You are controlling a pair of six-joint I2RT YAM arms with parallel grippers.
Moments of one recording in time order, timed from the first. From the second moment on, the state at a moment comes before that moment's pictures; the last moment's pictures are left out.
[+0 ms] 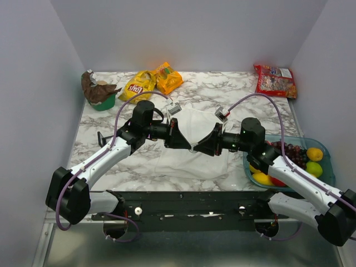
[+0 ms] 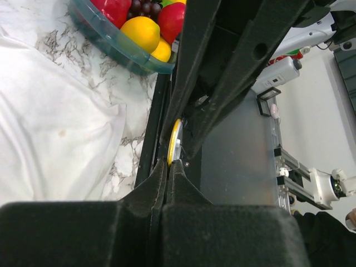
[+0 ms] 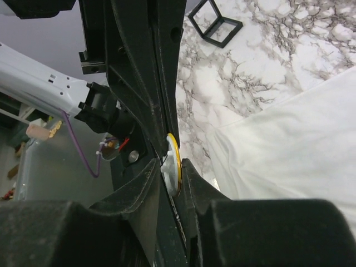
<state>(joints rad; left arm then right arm) -0.54 1.27 0.89 0.01 1.06 -0.42 0.64 1.00 0.68 0.13 -0.66 0.41</state>
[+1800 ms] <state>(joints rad) -0.60 1.25 0.91 -0.12 1.11 -0.29 0.64 0.98 0.75 -0.04 -0.73 0.33</state>
